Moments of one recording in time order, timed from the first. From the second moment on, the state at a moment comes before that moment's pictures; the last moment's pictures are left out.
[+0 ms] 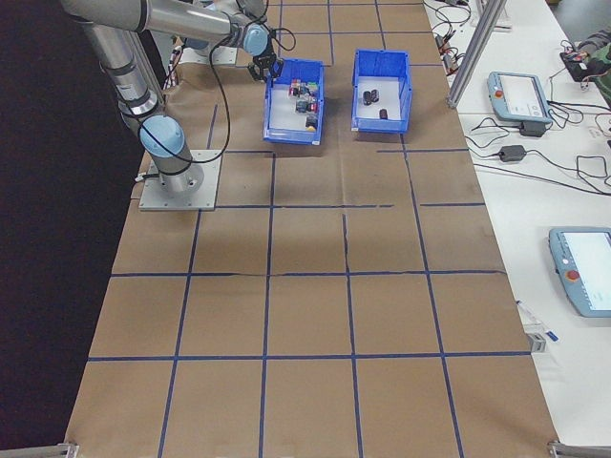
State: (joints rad) left arm -1.55 -1.44 -1.60 -1.69 1.54 0.17; right arm 2.25 -1.55 2.11 -2.14 -1.80 -0.87
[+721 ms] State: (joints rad) left arm -1.55 -1.44 -1.60 -1.64 1.61 0.15; right arm 2.25 -1.57 2.14 -2.15 -1.79 -0.90
